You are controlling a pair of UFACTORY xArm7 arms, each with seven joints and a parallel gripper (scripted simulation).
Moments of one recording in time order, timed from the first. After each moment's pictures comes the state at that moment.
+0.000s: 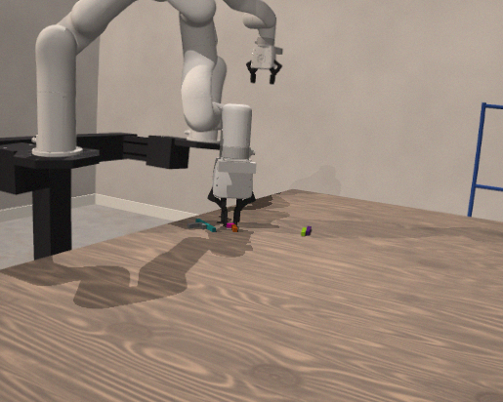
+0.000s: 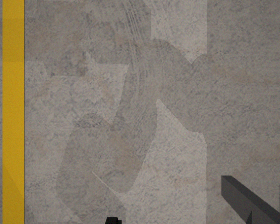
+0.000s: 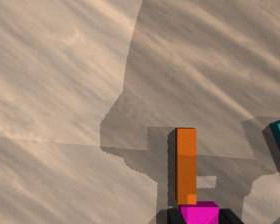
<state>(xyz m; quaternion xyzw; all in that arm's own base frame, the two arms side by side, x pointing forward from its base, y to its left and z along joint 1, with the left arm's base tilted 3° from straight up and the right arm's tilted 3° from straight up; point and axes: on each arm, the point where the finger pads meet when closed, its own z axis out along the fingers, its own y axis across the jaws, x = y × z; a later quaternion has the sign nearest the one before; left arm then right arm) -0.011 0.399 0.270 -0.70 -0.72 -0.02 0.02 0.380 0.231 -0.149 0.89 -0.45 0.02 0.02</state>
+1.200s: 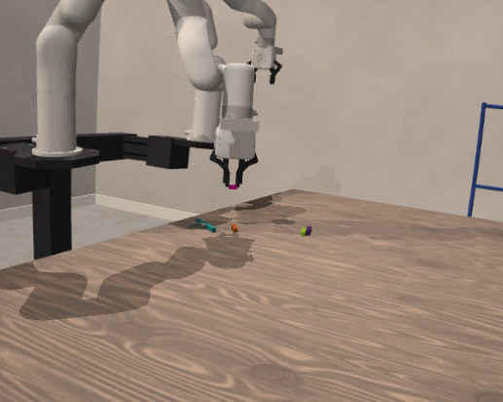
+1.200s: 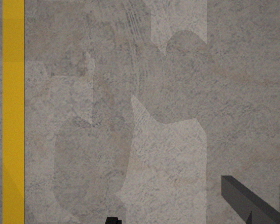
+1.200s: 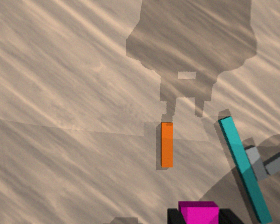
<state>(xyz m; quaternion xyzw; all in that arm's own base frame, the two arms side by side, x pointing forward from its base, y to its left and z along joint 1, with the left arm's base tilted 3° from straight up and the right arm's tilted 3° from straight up) -0.011 0.399 0.270 -0.70 -0.72 -0.02 0.02 0.378 0.237 -0.050 0.89 -0.45 0.02 0.02</state>
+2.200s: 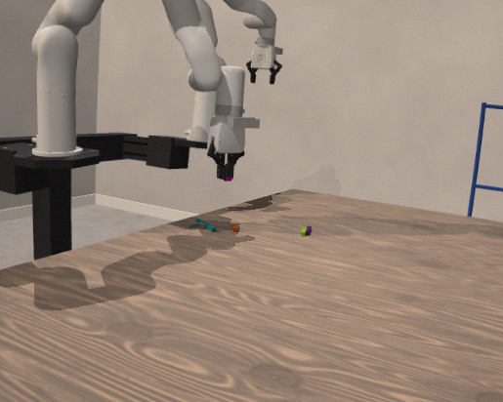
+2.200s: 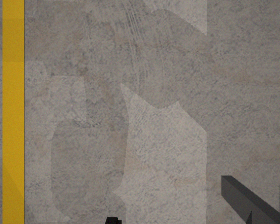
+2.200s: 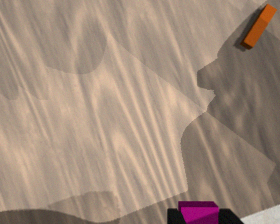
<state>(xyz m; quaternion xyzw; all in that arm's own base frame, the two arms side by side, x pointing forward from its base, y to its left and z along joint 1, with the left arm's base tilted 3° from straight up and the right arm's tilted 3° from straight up) -0.011 0.399 0.270 -0.70 -0.72 -0.02 0.02 0.298 0.334 -0.056 0.98 -0.18 0.01 0.03</state>
